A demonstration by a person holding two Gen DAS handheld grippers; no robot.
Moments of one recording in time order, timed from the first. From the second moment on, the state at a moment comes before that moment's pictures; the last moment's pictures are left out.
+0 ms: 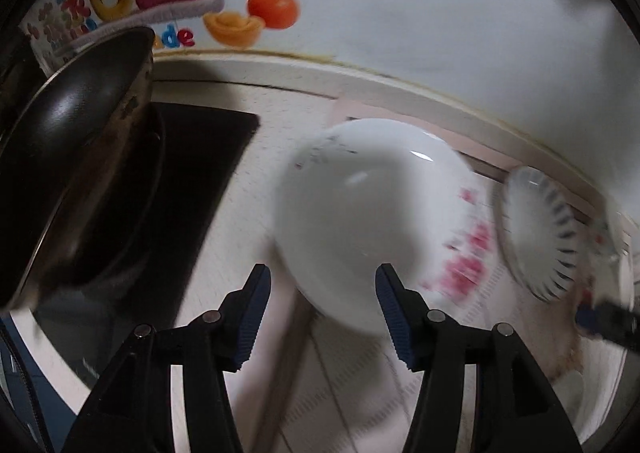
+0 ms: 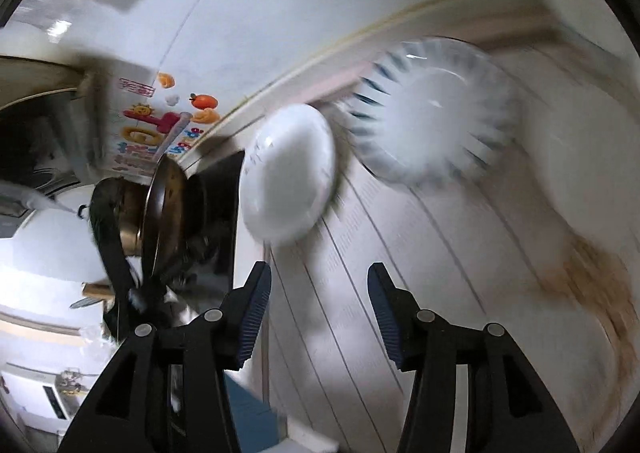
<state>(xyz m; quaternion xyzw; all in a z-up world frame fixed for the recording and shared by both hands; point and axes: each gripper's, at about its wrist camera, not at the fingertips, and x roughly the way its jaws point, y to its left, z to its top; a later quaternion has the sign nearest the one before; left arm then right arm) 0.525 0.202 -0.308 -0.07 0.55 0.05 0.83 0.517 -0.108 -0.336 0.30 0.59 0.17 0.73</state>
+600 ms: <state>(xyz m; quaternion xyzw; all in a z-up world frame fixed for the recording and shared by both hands) 0.571 0.221 -0.363 -0.07 0.58 0.04 0.81 0.664 -0.039 -0.442 0.22 0.66 0.12 0.71</state>
